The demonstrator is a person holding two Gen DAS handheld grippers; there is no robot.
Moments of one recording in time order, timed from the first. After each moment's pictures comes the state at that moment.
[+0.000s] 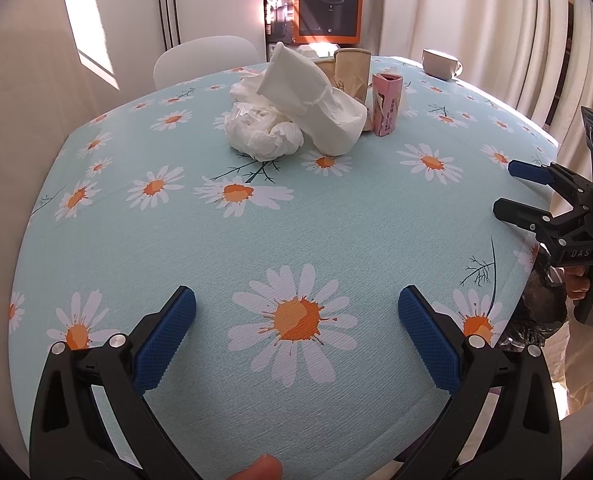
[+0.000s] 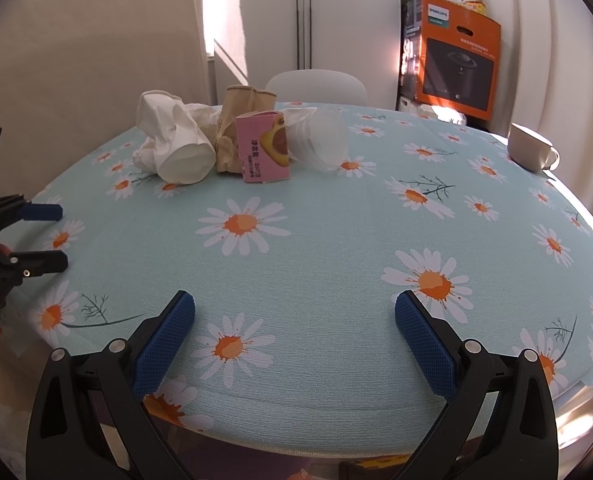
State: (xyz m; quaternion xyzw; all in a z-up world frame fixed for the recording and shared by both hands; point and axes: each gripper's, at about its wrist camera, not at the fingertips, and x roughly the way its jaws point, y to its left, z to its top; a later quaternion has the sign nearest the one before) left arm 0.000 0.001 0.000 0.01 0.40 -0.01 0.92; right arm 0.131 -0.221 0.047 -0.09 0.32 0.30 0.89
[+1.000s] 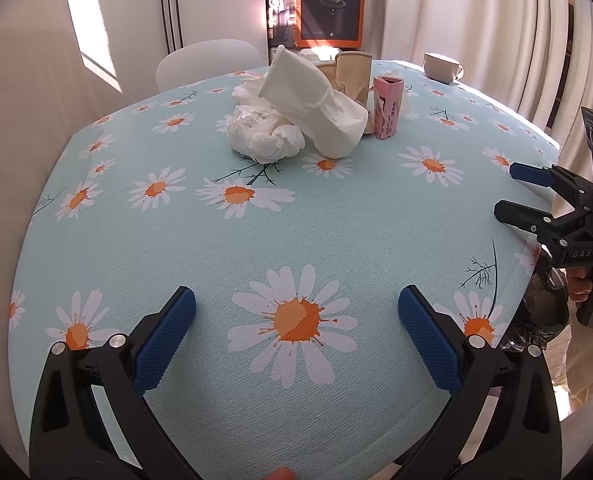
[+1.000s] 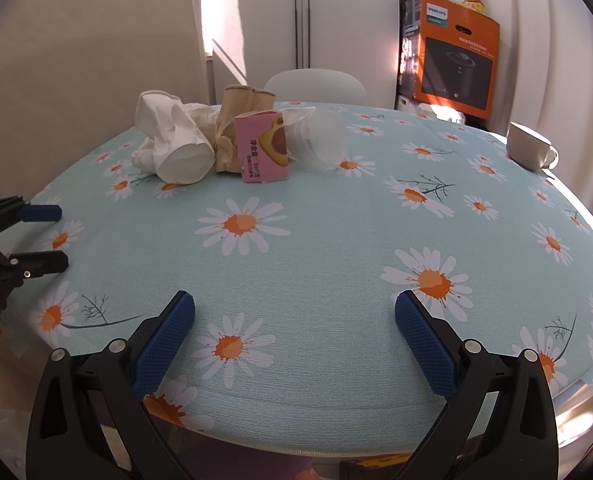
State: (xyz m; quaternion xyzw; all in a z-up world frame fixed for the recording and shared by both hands) left arm -0.002 0.001 -0.001 0.01 0.39 0.00 0.92; right arm 0.131 -0.220 0.048 -0.10 0.33 0.30 0.89
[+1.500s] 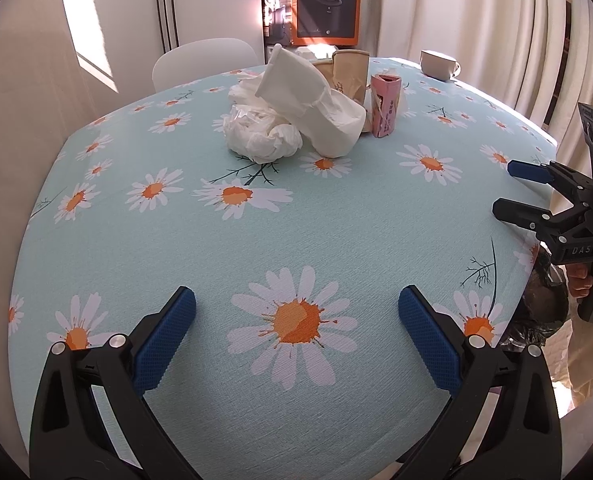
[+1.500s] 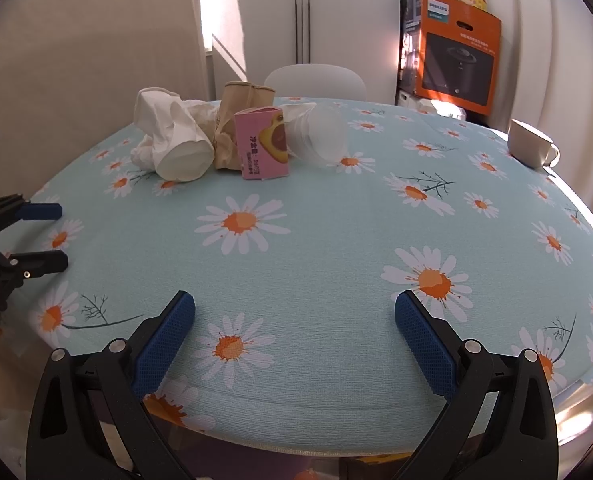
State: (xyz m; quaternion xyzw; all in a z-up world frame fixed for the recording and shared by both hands) left arm -0.002 0.002 -0.002 0.02 0.39 -0.01 0.92; right arm 0.134 -0.219 0.049 -0.10 0.34 0.29 0.89
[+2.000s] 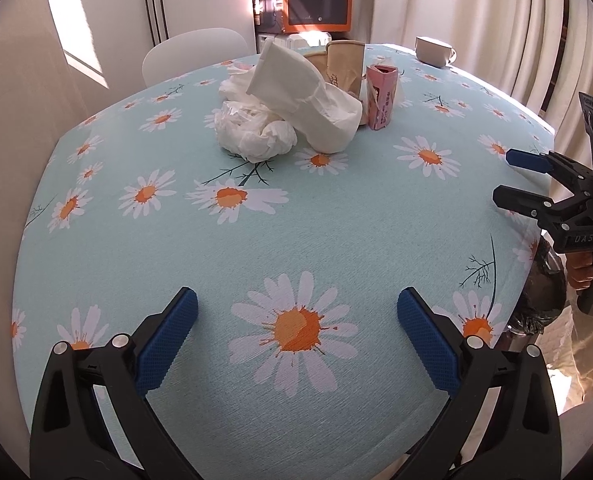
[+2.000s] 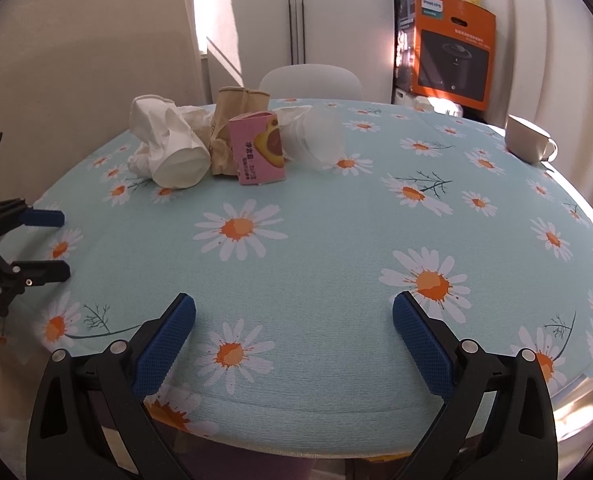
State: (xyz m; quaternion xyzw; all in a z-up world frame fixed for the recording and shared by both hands) left arm 0.011 0.001 0.005 0.04 0.42 -0.02 0.91; right arm 0.140 -0.222 0.060 -0.07 0.34 0.29 0.89
